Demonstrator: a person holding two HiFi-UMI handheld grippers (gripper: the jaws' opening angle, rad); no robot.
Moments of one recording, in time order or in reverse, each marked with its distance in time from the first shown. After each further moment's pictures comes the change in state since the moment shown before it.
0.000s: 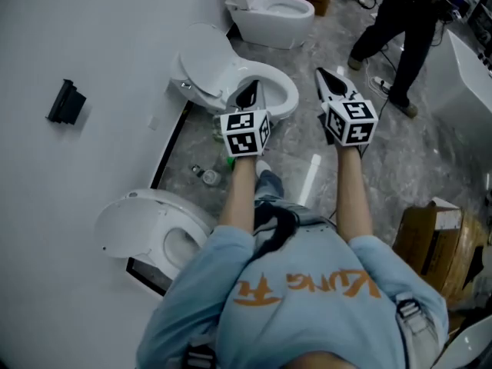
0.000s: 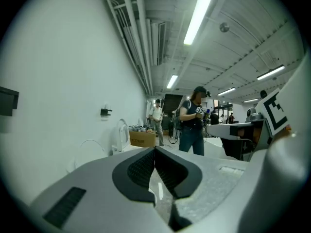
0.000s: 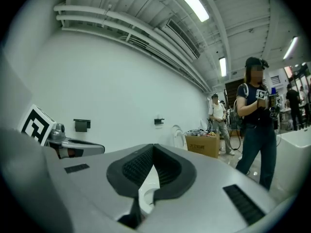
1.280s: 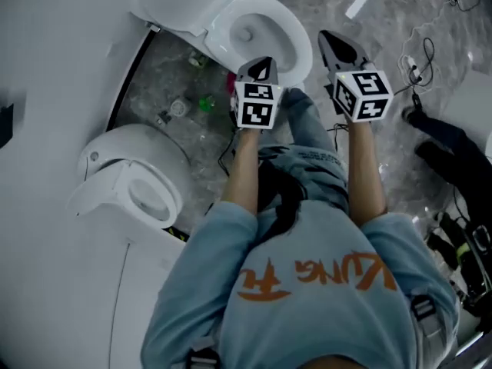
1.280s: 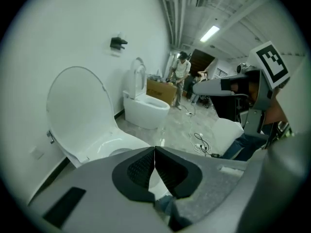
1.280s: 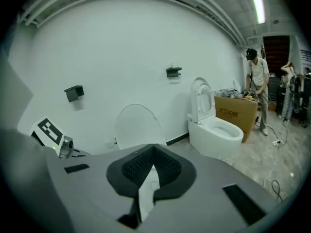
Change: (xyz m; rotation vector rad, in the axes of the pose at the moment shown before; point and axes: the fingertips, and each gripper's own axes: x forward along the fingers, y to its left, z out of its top) left arm 0.307 0.130 -0.222 -0.246 0.578 0.130; right arm 0.378 -0.106 -0.186 -0.021 0.497 0.357
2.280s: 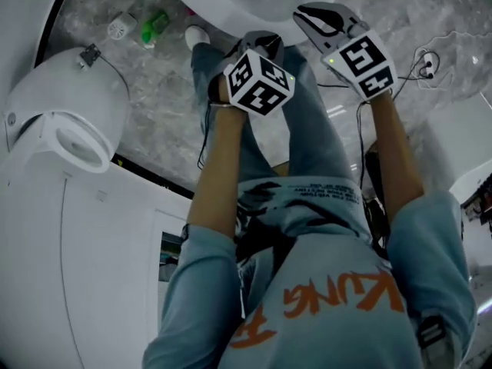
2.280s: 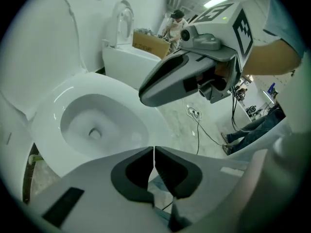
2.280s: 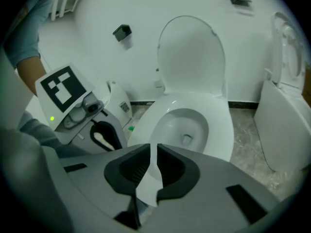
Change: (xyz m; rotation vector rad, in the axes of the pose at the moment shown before) left arm 0.183 -0.042 -0.210 0.026 0.414 -0.149; right arm 0.139 0.001 -0.283 -0.400 0.508 0.710
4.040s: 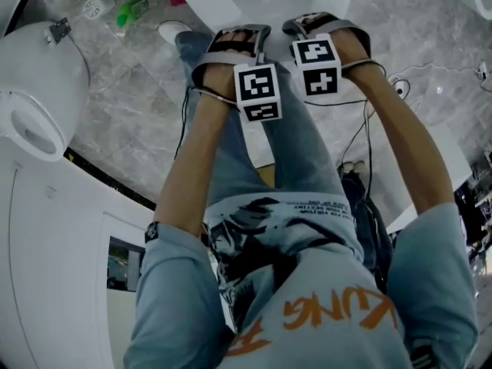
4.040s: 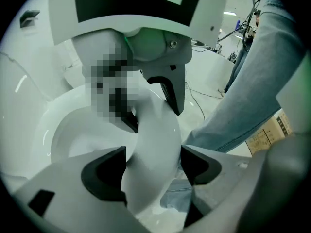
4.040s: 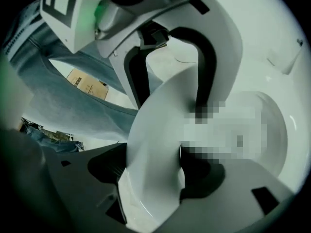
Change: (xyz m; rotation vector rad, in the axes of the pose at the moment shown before) left arm 0.055 -0.011 -0.038 0.524 0.094 0.060; right arm 0.050 0.042 -0.148 -0.978 0.796 0.511
